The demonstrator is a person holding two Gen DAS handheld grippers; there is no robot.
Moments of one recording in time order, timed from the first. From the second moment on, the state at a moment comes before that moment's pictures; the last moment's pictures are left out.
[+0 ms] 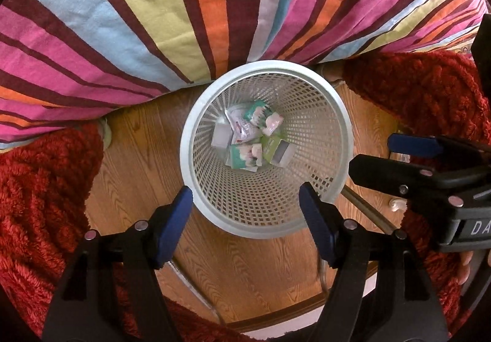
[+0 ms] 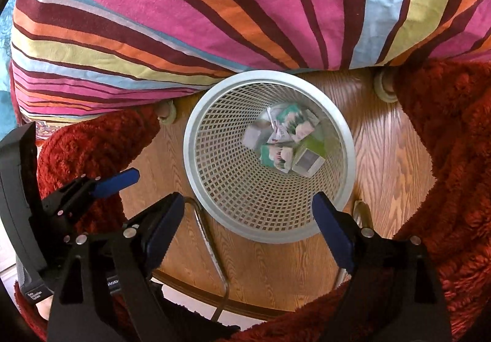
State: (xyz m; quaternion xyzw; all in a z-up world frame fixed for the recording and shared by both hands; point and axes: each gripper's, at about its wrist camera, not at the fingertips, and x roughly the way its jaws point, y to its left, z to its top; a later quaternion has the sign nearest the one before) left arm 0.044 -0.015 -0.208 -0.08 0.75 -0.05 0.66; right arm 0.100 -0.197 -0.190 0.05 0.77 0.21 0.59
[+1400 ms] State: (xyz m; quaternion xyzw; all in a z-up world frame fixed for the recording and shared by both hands) left arm 0.037 0.000 -0.161 -0.08 0.66 0.00 0.74; right arm 0.107 -0.208 -0.136 0.06 0.68 0.23 0.70
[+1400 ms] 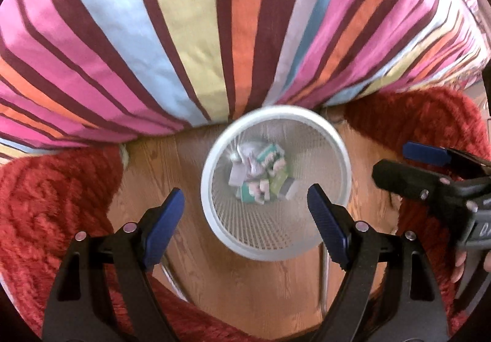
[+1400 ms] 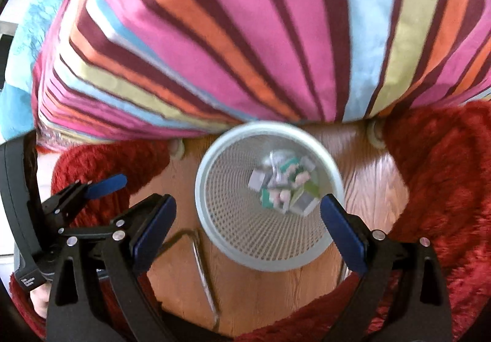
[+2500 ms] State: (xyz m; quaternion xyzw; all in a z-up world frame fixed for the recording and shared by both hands) left arm 0.127 0.056 -0.037 -0.10 0.47 0.03 0.88; right arm 0.202 -0.215 -0.028 0.04 0.42 0.23 0.88
